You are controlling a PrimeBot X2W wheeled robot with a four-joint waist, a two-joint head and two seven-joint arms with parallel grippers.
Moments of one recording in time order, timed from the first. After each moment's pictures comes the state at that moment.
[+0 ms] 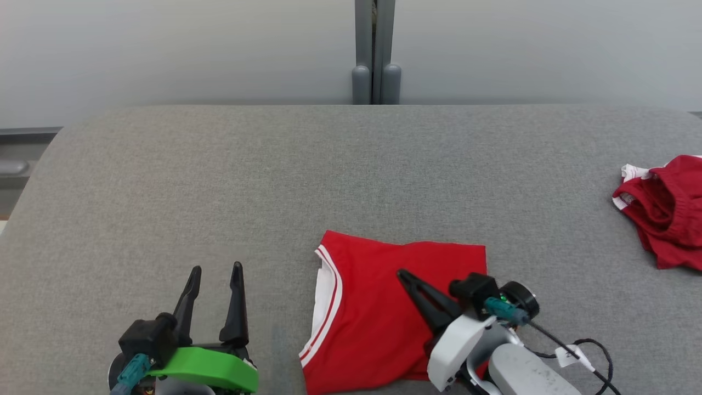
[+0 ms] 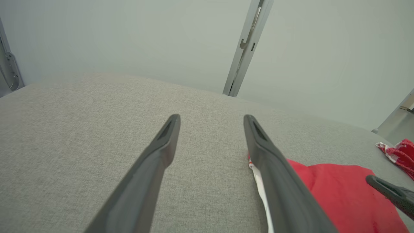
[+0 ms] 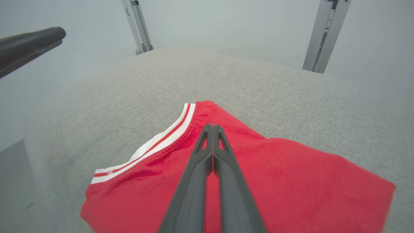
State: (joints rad) left arm -0.03 0.10 -0.21 0.21 -0.43 -0.06 -0.26; right arm -0.34 -0.05 0.56 0.55 0.28 0.13 -0.26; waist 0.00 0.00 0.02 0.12
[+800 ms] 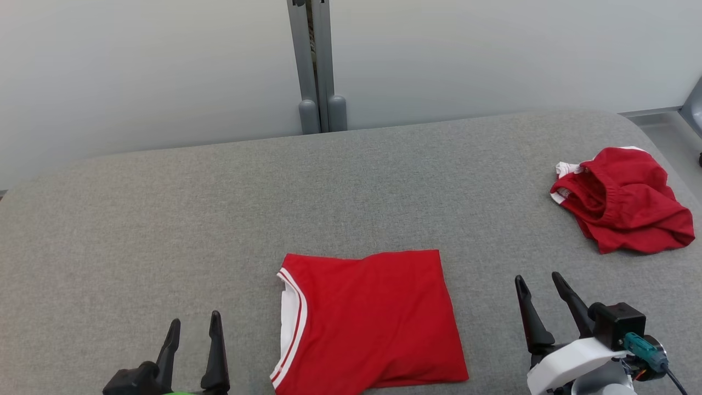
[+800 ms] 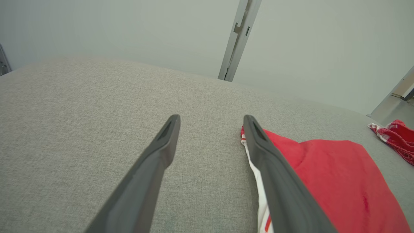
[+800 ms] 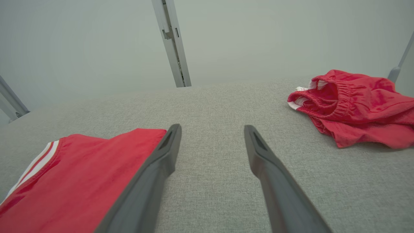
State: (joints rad) left arm 0.10 0.05 -0.09 0.24 -0.38 -0.10 -0.26; right arm -0.04 -0.05 0.03 0.31 0.21 0.13 -0.26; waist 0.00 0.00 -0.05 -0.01
